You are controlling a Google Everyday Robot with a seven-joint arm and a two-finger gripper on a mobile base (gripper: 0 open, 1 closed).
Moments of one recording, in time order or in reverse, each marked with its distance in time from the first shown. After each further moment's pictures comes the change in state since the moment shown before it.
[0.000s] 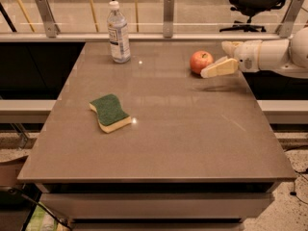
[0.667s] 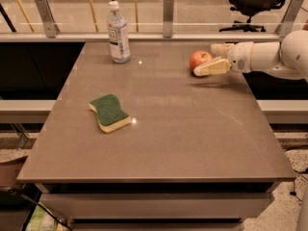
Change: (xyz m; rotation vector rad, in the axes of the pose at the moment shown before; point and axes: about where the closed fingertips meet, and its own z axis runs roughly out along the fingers) arm -0.001 0.002 0.023 -0.040 -0.043 0.004
